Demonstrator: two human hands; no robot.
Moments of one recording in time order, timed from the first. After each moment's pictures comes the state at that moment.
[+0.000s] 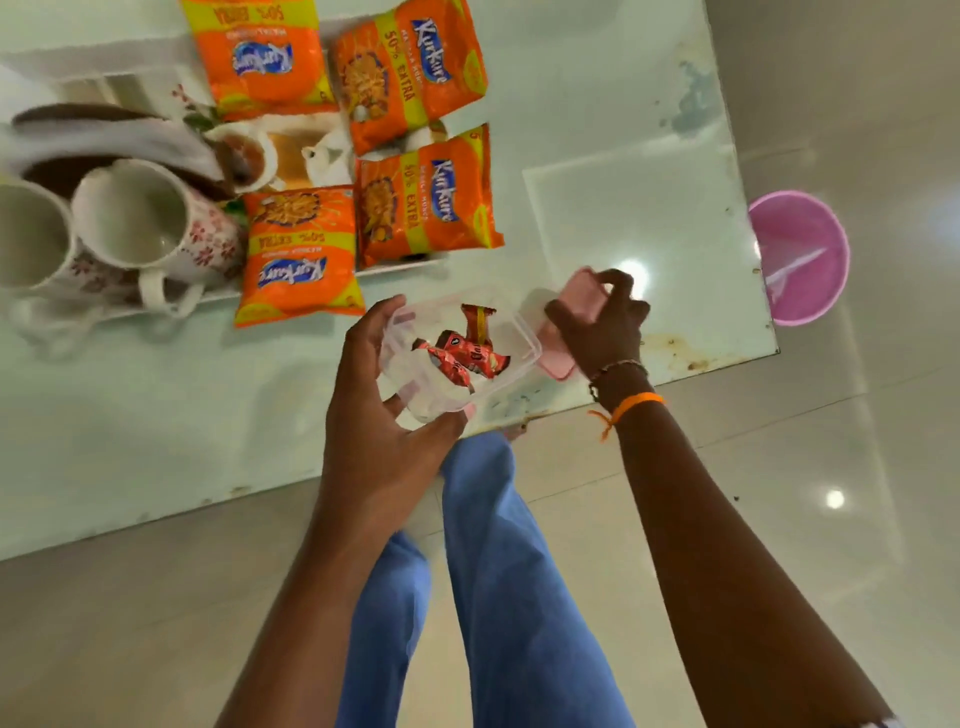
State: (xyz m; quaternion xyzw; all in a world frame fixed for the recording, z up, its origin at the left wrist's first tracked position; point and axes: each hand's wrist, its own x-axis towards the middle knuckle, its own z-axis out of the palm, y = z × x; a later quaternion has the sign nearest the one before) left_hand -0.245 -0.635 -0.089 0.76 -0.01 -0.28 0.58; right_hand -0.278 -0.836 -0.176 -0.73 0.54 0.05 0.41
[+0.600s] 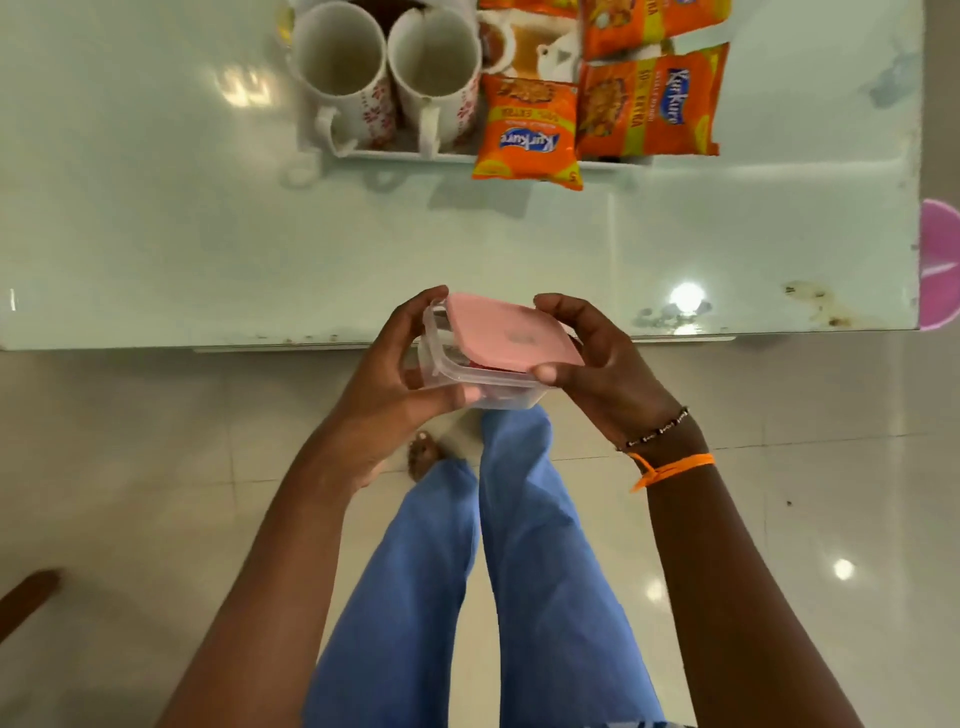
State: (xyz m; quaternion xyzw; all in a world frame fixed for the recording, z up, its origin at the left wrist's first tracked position) left_hand -0.283 -0.433 -0.079 0.67 0.03 -0.38 0.64; right_hand -0.331 -0.631 -0.096 -0.54 0.24 0.19 0.79
